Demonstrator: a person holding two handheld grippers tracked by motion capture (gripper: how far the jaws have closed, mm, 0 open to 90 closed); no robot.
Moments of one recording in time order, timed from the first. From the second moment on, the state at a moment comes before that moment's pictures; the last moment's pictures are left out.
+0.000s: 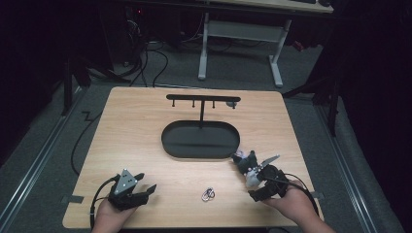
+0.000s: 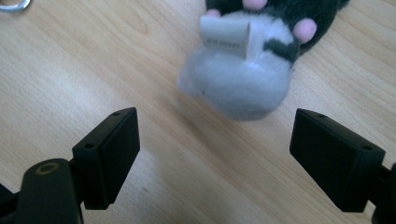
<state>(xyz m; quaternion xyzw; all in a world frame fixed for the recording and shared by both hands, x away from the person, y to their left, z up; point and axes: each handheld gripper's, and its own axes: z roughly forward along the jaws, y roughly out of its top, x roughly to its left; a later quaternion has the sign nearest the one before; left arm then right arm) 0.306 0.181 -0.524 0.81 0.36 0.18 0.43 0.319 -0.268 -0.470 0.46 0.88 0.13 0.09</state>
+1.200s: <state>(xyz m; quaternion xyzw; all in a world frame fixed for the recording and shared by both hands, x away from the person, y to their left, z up) 0.303 0.178 -0.526 0.82 0.35 0.18 0.42 0.375 -0.258 -0.482 0.53 0.84 0.09 0.02</state>
